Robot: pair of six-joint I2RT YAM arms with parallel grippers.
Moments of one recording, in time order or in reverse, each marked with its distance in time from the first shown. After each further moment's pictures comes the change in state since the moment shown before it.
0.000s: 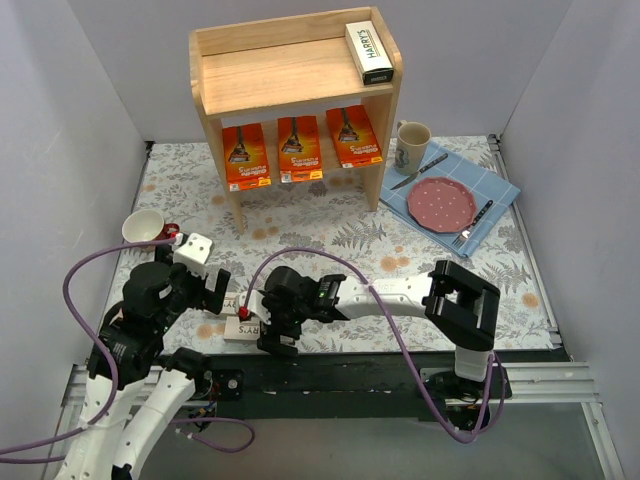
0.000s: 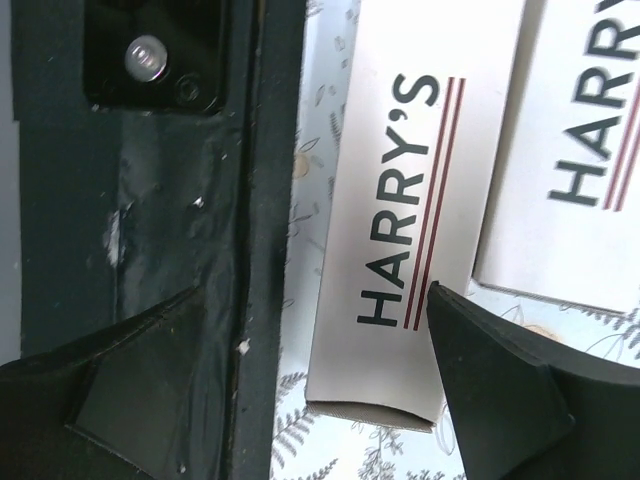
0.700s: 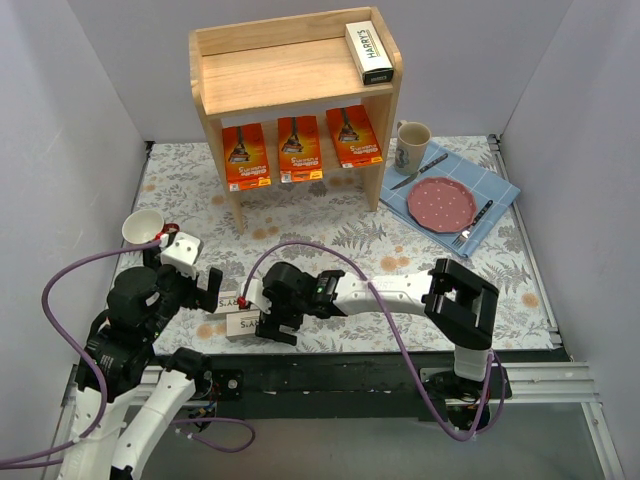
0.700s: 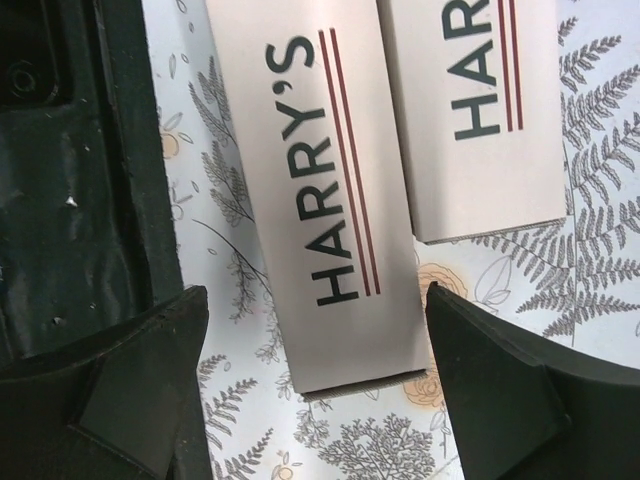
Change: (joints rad) left arm 0.004 -0.022 0.087 -0.019 -0.005 -0.018; right arm -0.007 0.010 0.047 -0.056 0.228 0.021
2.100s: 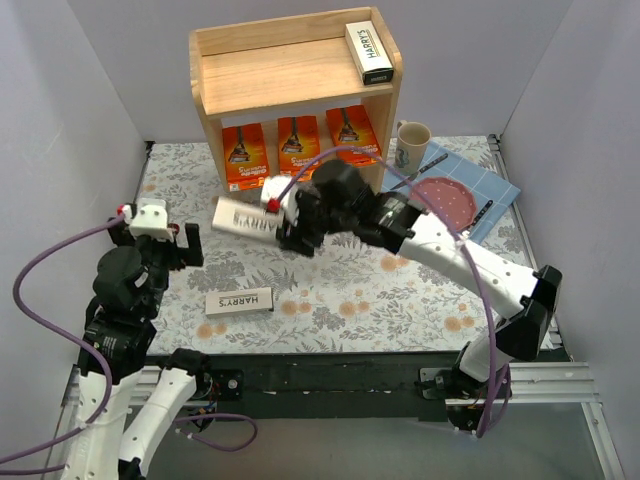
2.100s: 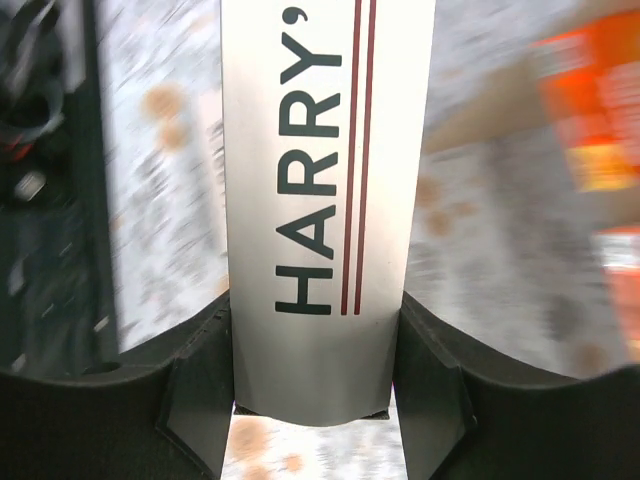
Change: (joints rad) left arm 0.093 0.093 0.053 0.225 -0.163 -0.057; right arm -0.216 -0.265 0.360 -0.352 -0.150 -0.182
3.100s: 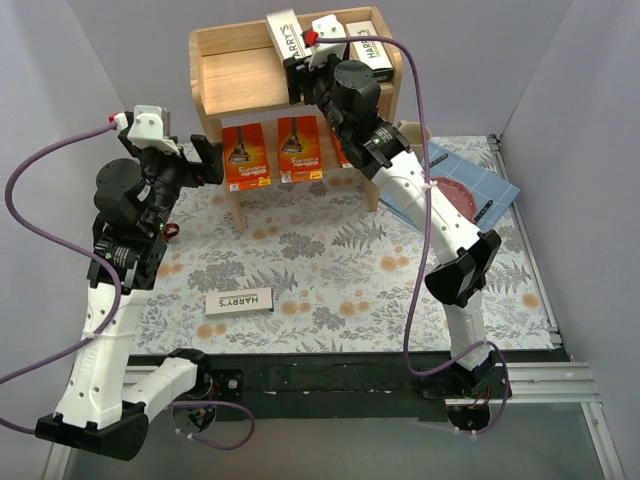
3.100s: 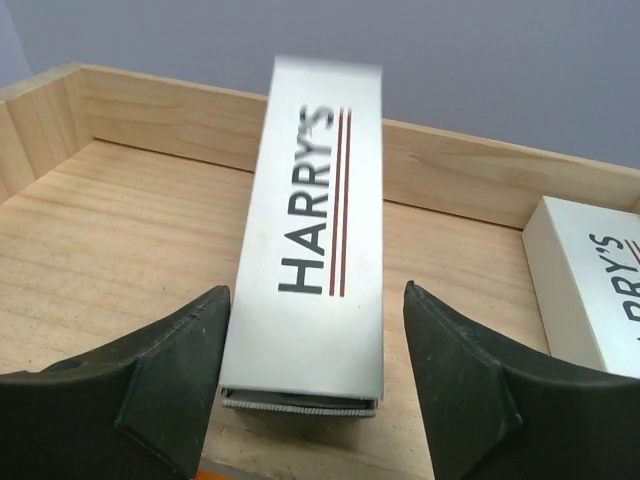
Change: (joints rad) left arm 0.021 0.460 0.372 0.356 0.171 -0.159; right arm -0.295 0.476 0.815 0.459 0.605 0.254
